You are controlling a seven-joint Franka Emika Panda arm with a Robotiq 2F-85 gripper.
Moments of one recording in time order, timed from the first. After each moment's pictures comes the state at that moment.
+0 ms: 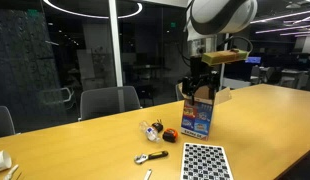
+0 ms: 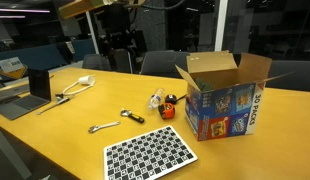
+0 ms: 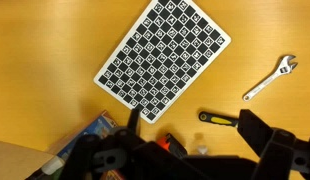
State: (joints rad) arm 0.06 -0.36 0.20 -2.37 -0.03 1.97 0.24
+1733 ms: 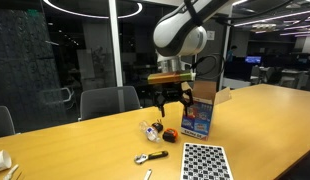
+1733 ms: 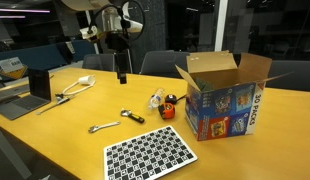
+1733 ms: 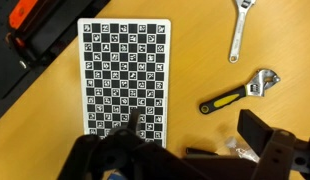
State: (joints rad) arm 0.10 0.04 0.26 -2.11 -0.01 1.96 1.04
